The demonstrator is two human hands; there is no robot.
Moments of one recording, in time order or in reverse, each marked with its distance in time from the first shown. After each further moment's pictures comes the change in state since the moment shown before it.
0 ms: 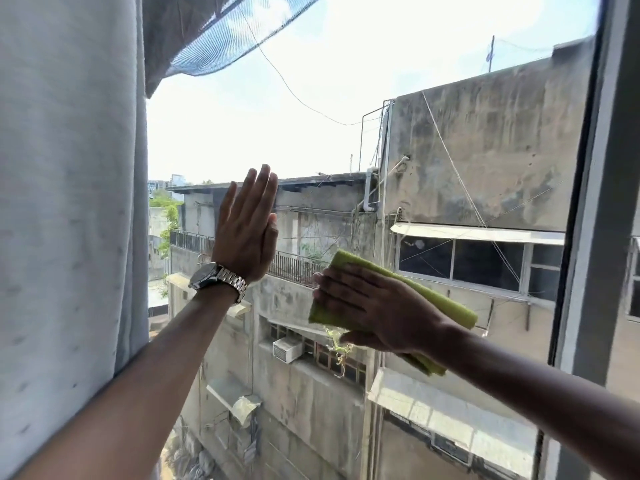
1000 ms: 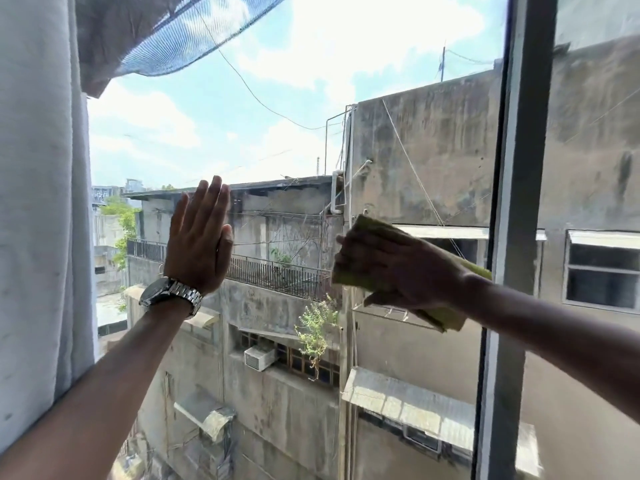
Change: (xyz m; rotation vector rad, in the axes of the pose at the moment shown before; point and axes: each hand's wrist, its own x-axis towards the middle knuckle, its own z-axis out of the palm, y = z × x) left_hand -0.002 -0.003 0.005 -0.012 0.017 0.023; right_hand -0.065 0.100 -0.032 -0.097 -0.055 0.009
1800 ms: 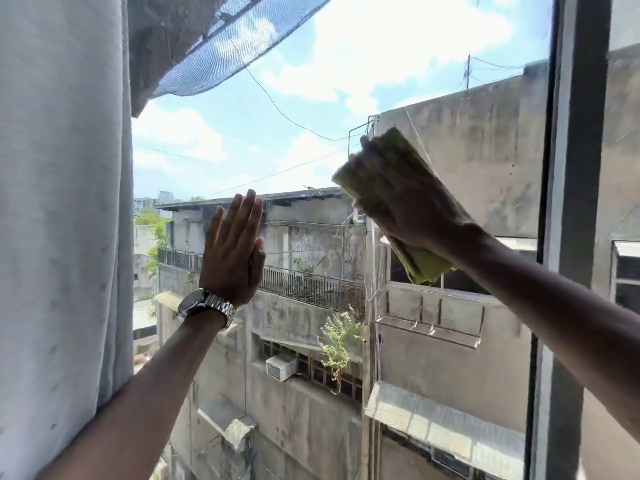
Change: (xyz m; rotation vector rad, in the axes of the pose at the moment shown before) left_hand 0.001 0.004 -0.005 0.004 -0.035 -0.023; right_hand 0.094 0.055 -0.029 0.036 0.132 0.434
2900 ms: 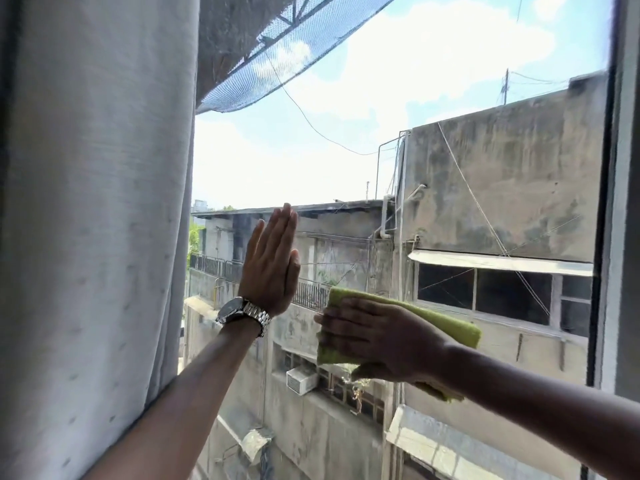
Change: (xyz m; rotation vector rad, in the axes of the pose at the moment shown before) left_hand 0.001 0.008 -0.009 -0.070 -0.029 -0.084; right_hand -0.070 -0.133 0.031 0.058 -0.173 -0.622
